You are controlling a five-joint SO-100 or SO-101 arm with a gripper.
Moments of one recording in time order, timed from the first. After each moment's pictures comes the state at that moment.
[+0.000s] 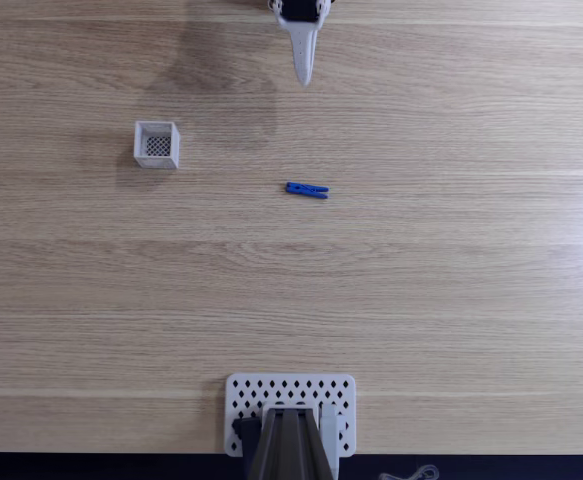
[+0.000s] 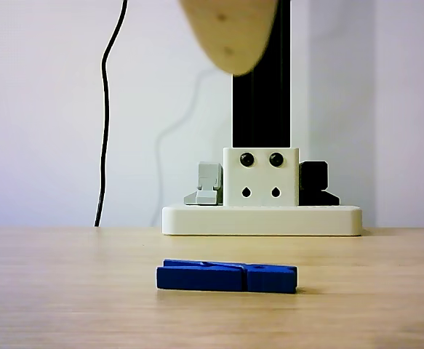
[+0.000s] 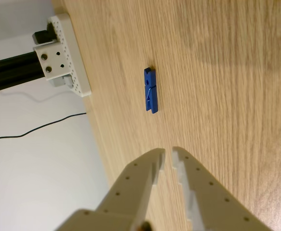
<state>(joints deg) -2.5 189.8 175.7 52.4 5.8</state>
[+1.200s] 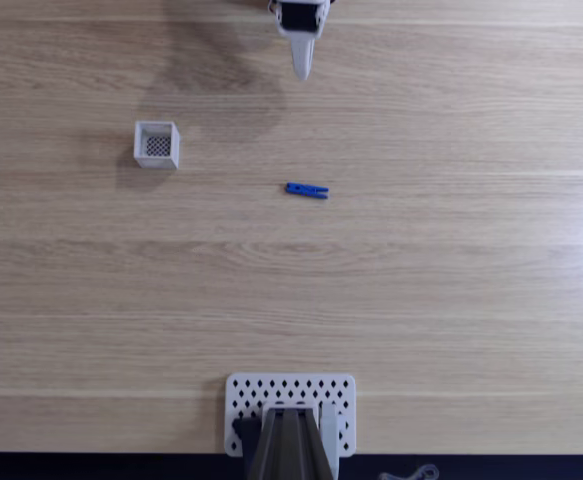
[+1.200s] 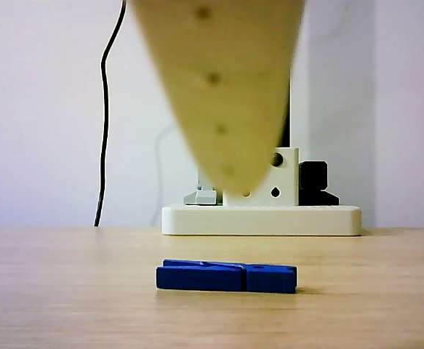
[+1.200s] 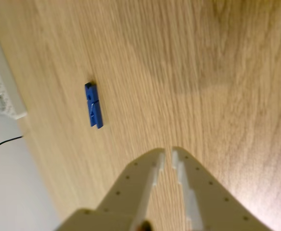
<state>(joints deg) -2.5 162.9 165.0 53.4 5.8</state>
